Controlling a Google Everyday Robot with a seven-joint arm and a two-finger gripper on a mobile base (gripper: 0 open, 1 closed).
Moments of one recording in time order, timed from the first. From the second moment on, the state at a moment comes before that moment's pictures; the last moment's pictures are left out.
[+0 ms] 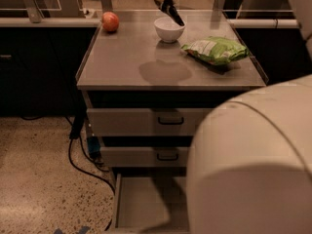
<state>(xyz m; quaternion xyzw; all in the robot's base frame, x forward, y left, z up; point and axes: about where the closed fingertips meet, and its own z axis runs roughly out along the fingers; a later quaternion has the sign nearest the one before) 0.652 -0.011 1.074 -0.74 0.61 -0.02 0.28</state>
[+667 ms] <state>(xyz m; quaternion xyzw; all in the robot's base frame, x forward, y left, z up) 0.531 -0.055 1.109 -0.72 0.60 0.00 0.35</state>
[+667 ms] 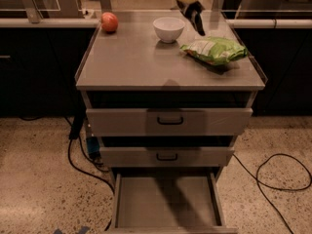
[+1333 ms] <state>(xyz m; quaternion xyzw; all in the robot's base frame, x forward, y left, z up) 0.472 -0.071 1.011 -0.75 0.57 0.09 0.32</state>
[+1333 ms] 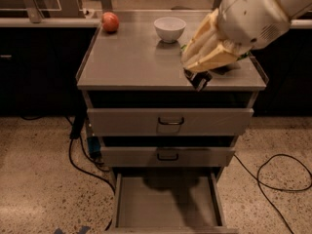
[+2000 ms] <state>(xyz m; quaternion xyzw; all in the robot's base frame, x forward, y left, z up) 0.521 -0.047 0.899 -0.79 0.52 0.16 0.28</state>
